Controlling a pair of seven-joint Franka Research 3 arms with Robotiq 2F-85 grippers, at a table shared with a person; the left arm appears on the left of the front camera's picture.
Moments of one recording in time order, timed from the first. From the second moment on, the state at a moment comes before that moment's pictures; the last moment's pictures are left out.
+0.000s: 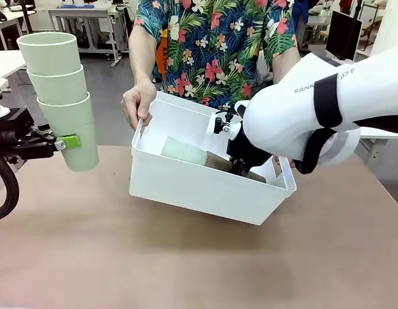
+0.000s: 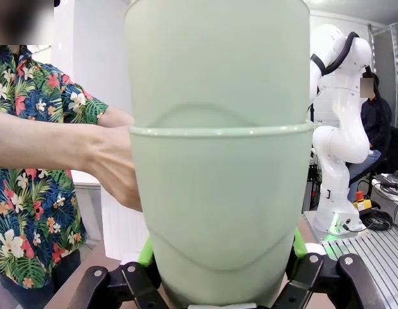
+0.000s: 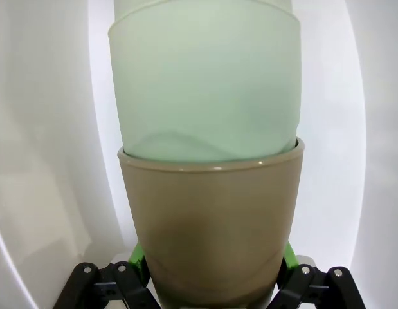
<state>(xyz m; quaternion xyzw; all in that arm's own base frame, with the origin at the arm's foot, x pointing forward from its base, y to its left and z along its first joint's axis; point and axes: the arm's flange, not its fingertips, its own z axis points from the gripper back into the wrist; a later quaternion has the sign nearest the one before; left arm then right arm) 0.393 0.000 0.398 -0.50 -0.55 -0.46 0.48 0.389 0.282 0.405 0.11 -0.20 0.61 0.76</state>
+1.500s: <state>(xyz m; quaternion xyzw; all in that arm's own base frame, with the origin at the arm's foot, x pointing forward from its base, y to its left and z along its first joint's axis) 0.393 0.001 0.398 -0.50 -0.55 -0.46 0.48 0.385 0.174 0.507 0.23 -0.27 0.56 0.75</state>
